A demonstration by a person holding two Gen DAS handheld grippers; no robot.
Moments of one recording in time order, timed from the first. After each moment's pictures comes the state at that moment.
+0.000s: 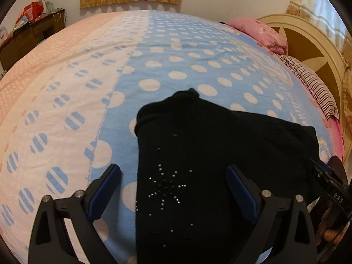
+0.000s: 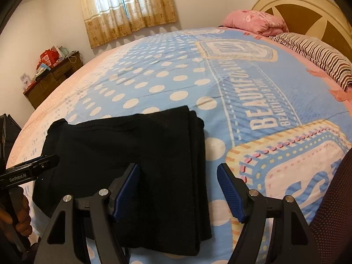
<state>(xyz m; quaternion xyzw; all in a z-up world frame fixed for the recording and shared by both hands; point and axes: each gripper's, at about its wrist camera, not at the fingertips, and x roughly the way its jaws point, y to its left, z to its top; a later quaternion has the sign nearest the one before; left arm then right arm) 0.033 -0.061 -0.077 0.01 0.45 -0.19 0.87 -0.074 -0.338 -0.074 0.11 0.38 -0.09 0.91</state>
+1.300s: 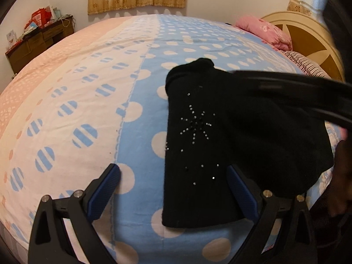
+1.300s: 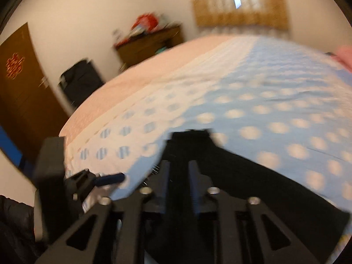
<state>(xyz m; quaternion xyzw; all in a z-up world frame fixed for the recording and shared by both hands) -0.013 -0.032 -0.093 0.03 0.43 -0.16 0.89 0.038 -0.159 -0.052 0.00 0.41 0.27 0.87</state>
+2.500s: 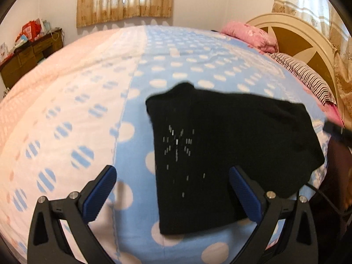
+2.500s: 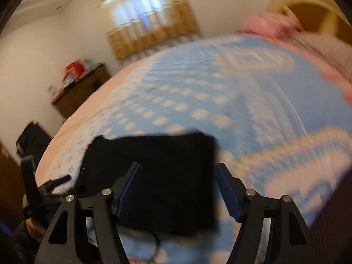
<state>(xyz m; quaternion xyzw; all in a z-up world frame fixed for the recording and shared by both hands) -0.010 -0.033 -0.074 0.04 0.39 -0.20 0.90 -0.109 -0.379 -0.048 0.19 0.35 -0.01 0.92</state>
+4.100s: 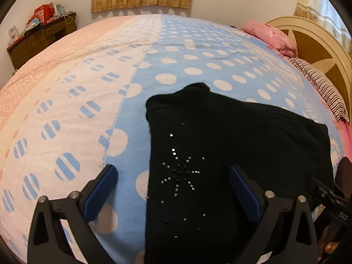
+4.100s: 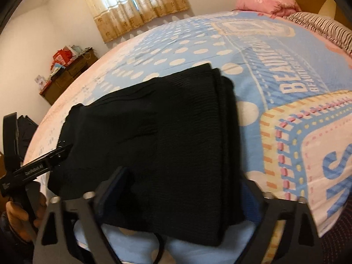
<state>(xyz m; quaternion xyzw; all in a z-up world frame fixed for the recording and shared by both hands) 0.019 -0.054 -0.091 0.02 0.43 -0.15 0.89 -0.074 -0.327 -0.103 0.16 0.40 -0.03 0.90</state>
